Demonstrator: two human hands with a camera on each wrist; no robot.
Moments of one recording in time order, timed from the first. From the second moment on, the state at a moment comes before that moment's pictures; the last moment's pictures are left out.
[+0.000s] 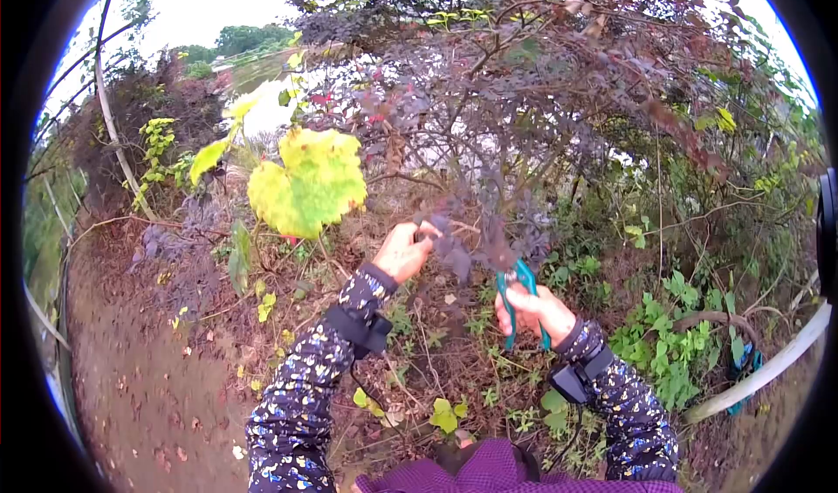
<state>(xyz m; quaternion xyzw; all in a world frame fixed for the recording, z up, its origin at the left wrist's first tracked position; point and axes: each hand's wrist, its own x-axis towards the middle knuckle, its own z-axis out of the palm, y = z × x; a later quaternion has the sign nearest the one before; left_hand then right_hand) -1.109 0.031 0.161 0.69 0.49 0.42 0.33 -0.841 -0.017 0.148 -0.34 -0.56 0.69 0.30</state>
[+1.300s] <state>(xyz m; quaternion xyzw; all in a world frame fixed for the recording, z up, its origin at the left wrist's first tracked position) -1.075 -0.088 0.087 0.53 0.56 0.52 0.36 -0.766 -0.067 -0.018 -0.47 -0.43 0.77 0.12</state>
